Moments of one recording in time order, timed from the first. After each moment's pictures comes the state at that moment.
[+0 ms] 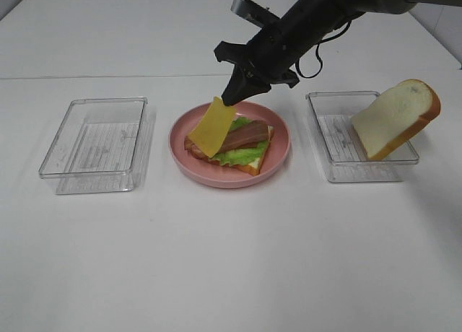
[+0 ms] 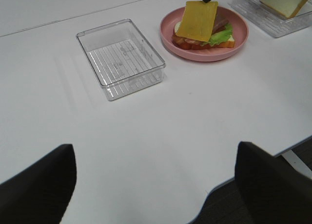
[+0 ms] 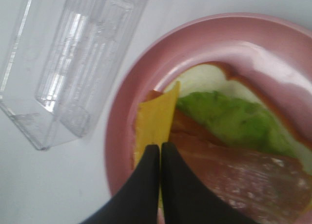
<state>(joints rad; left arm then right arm) -0.35 -0.01 -0.51 0.01 1.04 0.07 0.31 2.35 -1.94 0.71 0.96 -0.31</state>
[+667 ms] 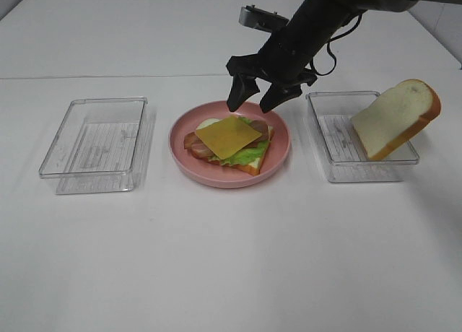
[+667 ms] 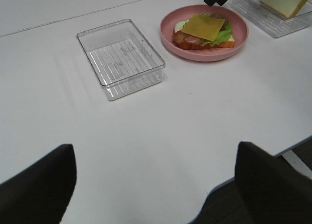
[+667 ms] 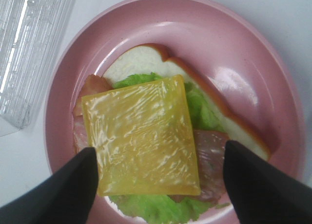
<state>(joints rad) -0.35 -0.01 -0.51 0.01 1.04 0.07 0.31 2.34 -1.94 0.53 0.96 -0.23</state>
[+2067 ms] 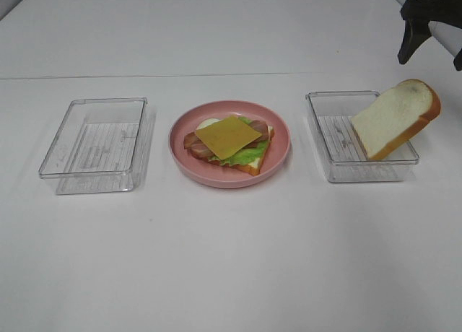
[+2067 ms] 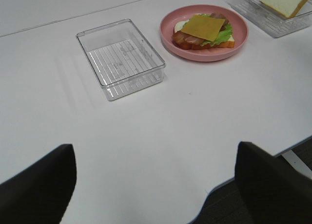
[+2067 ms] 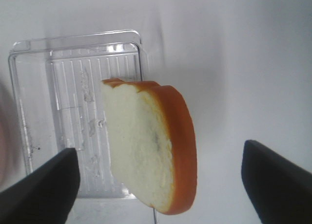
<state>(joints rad) -0.35 -0.01 -0.51 0.01 1.04 0.07 -0.11 2.13 -1.94 0.18 1.17 0.00</state>
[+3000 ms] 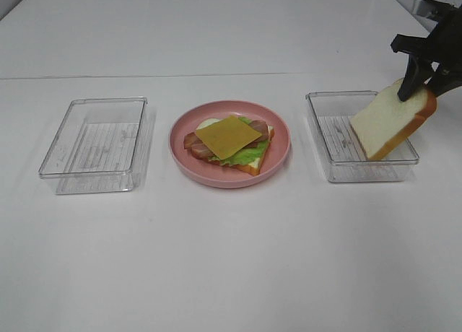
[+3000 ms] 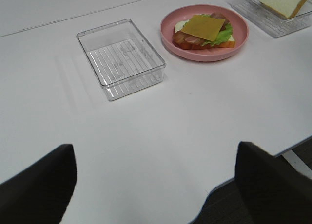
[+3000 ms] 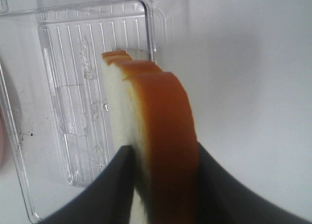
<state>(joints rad) -0.35 -0.01 -0.51 0.01 1.04 0.07 -0.15 2.27 -1.94 0.32 1.22 -0.09</state>
